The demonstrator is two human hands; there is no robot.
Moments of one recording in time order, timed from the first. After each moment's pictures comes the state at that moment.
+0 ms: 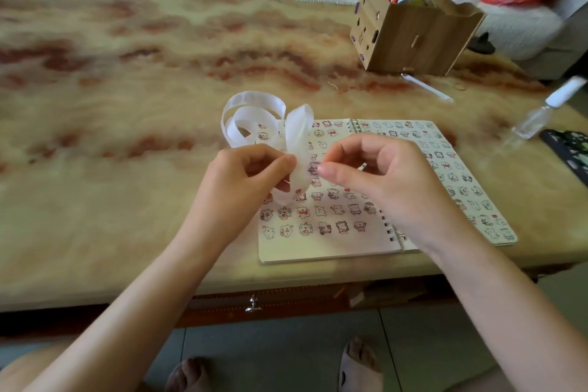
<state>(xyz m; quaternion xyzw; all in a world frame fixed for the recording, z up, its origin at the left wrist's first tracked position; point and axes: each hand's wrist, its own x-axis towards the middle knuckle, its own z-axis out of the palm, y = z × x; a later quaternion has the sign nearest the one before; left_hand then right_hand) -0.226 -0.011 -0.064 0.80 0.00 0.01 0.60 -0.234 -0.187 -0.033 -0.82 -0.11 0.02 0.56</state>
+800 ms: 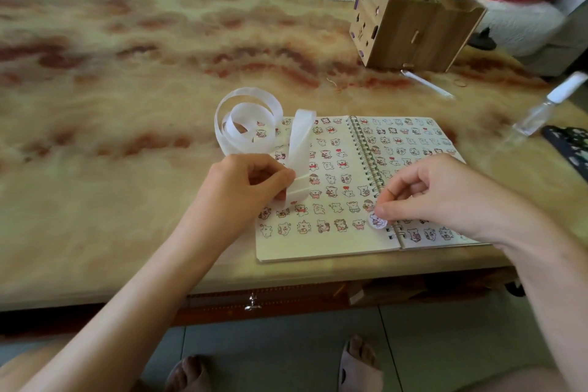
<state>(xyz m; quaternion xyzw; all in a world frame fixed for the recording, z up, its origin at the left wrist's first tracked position) -0.229 -0.010 -0.065 0.86 0.00 -0.03 0.52 -0.234 -0.235 -0.020 -0.92 0.00 0.17 0.35</state>
